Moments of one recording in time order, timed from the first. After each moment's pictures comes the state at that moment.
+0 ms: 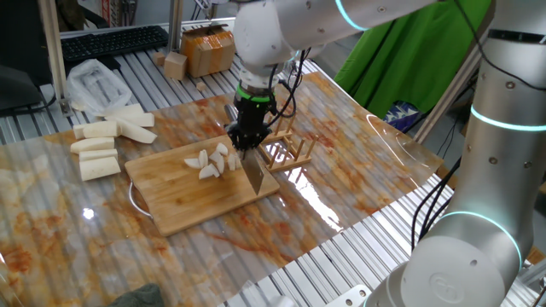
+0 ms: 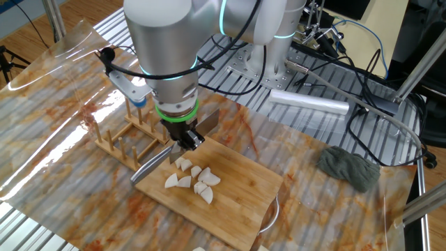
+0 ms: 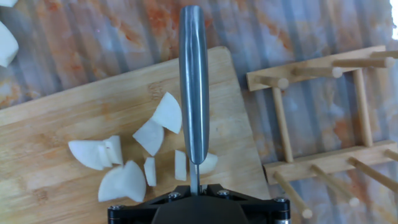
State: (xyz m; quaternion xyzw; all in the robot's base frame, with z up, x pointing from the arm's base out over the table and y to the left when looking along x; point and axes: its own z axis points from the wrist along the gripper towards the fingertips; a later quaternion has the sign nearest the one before) arm 0.532 -0.012 0.046 -0.11 -0.99 -0.02 0.05
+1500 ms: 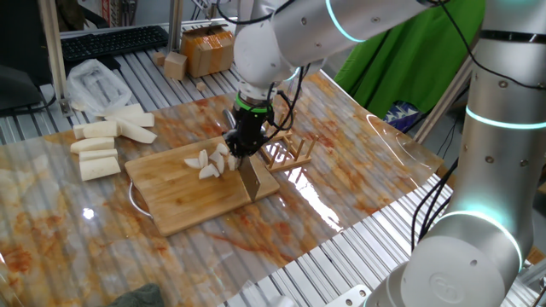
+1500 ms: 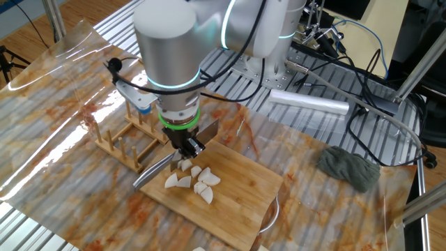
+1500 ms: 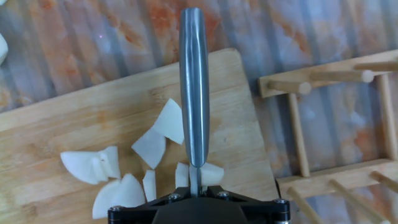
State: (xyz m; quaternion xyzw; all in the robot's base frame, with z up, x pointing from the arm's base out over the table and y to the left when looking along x) arm 0.534 -0.010 0.035 -0.12 -0.99 -0.02 0.04
